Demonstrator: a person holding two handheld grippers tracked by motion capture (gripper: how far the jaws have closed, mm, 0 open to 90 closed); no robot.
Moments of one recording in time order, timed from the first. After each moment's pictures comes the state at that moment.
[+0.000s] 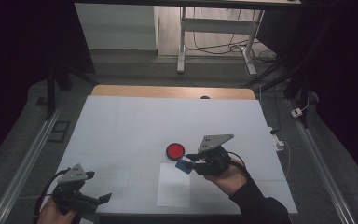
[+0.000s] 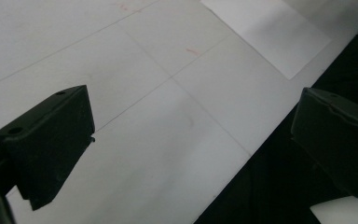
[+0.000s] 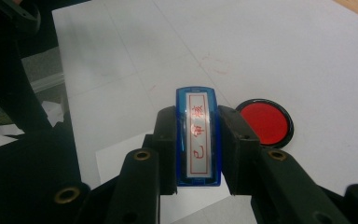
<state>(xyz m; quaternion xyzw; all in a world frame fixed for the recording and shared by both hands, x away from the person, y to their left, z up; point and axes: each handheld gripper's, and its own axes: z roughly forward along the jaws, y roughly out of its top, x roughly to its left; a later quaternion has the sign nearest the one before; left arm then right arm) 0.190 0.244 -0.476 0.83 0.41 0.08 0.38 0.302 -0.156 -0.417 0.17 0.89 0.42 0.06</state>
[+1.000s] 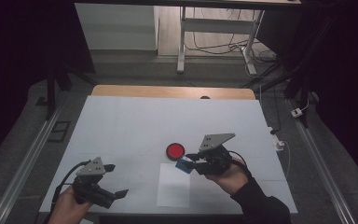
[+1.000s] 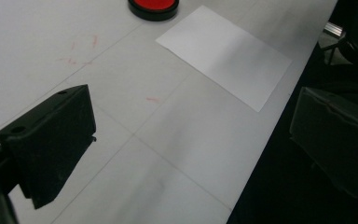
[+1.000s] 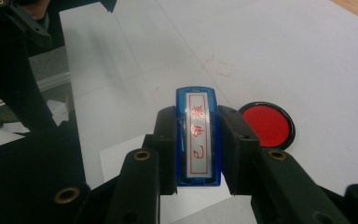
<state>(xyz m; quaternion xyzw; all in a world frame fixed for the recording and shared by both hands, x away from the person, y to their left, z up) 0.218 0.208 -0.473 0.85 0.32 0.07 0.42 0.303 -0.158 -0.413 0.16 0.89 0.42 0.05</state>
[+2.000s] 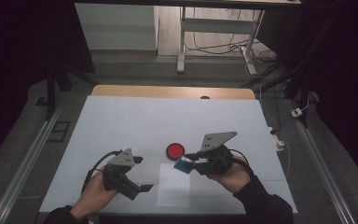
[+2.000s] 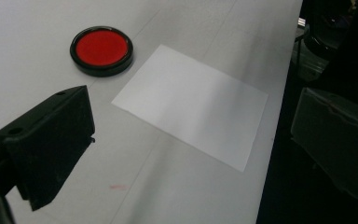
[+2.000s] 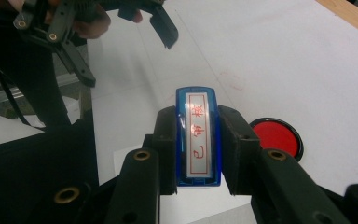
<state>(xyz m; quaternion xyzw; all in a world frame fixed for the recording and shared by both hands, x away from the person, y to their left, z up) 0.257 0.144 -0.465 0.87 0.24 0.04 0.44 0.300 -0.159 -0.401 0.12 0.89 0.43 0.04</state>
